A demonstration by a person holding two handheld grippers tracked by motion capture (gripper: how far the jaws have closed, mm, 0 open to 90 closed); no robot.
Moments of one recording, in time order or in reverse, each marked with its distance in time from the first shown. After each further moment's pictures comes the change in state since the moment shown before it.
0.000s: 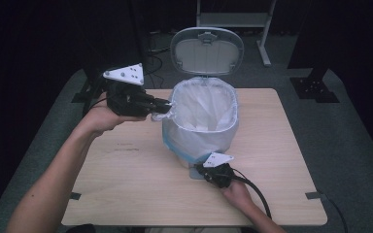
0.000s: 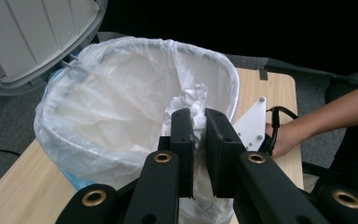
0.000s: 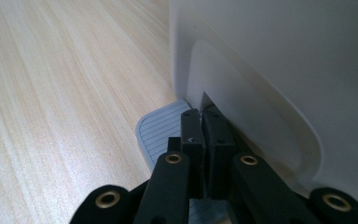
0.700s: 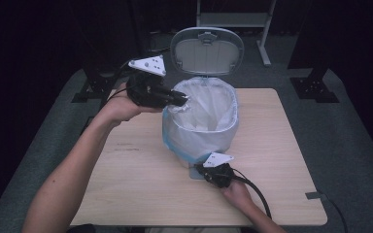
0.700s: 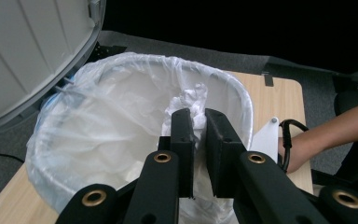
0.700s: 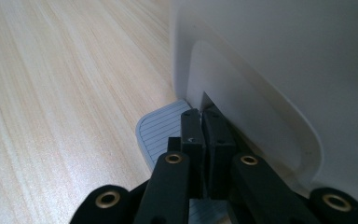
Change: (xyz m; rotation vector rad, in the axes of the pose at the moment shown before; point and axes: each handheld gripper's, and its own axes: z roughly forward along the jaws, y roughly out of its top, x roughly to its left) left arm 0.008 0.030 0.034 0.031 -0.006 0.018; right arm 0.000 0.000 0.000 0.000 0.001 0.000
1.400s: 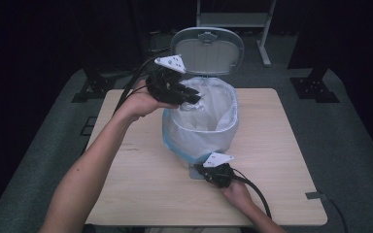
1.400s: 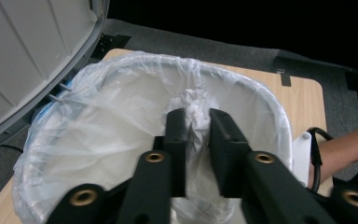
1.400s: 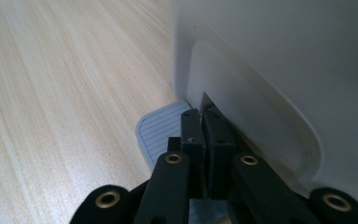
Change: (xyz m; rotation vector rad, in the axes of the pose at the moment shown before) left arm 0.016 0.009 0.041 0.041 0.029 -0.027; right arm 0.000 0.000 0.000 -0.002 -0.001 -0.001
